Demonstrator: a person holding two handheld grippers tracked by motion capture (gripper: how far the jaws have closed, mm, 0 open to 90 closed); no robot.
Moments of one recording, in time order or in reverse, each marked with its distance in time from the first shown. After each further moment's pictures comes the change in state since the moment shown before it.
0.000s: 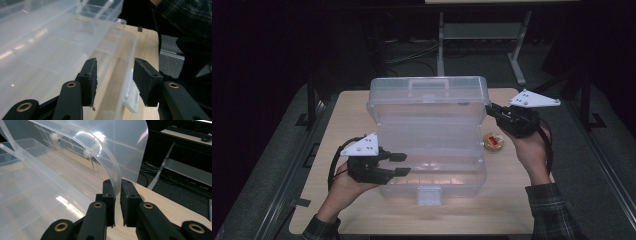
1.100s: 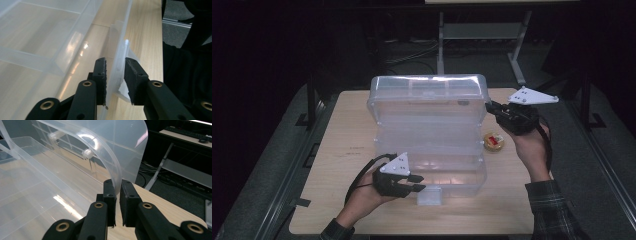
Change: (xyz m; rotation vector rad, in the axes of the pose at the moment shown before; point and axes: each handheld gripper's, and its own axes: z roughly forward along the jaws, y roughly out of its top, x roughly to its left) left arm -0.016 -0.021 0.059 0.231 -0.043 0.060; right arm -0.003 0.005 0.004 0.008 -0.012 -0.018
